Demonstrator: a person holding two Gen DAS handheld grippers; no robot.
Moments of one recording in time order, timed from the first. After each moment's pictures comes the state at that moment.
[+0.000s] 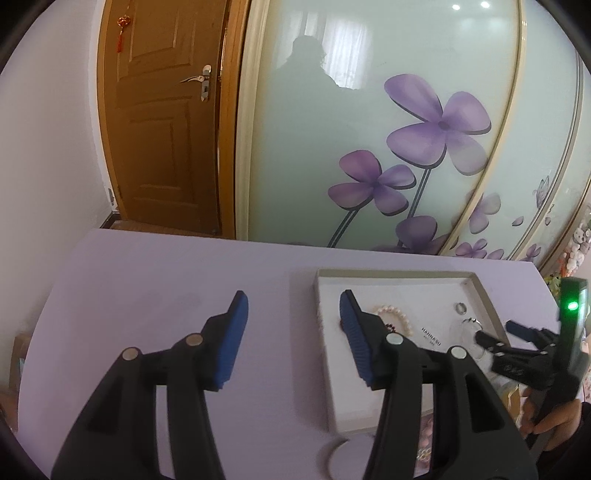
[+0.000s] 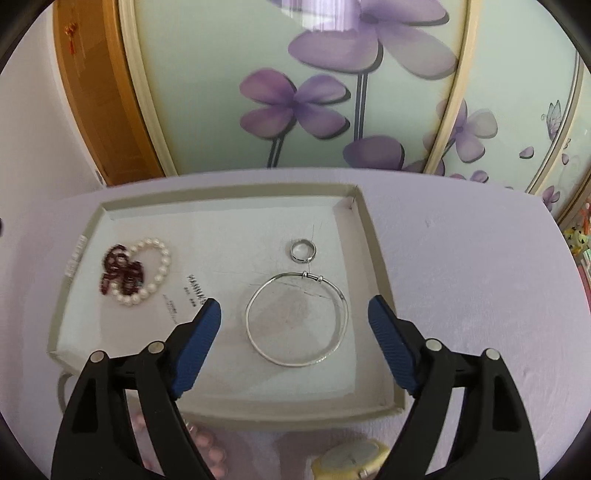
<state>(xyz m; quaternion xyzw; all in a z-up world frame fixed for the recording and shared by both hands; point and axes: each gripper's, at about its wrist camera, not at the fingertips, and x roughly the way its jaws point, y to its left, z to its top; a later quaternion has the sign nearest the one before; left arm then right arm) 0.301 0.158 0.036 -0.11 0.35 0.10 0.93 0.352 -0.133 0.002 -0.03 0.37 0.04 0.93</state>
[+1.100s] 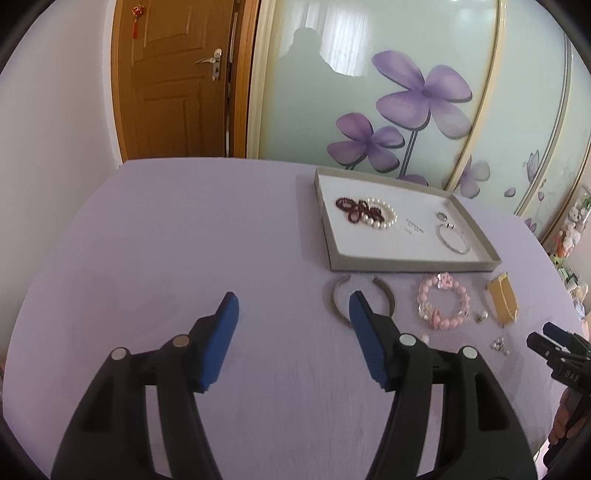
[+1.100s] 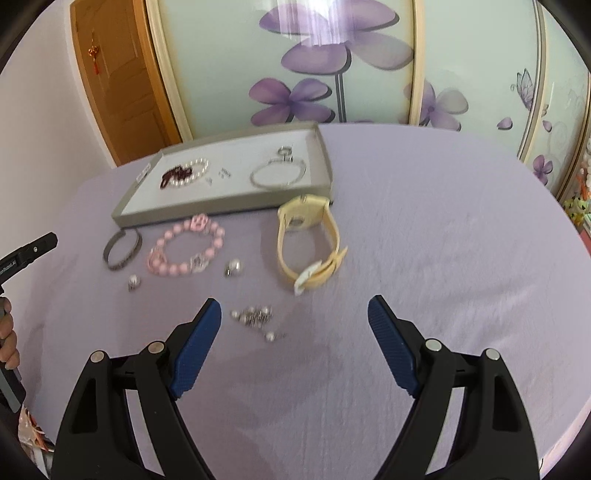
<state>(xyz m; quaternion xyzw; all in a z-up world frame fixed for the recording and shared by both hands) 0.156 0.117 -0.012 -0.11 0.37 0.09 0.92 0.171 -0.193 -0.042 0.01 0.35 0.06 0.94</state>
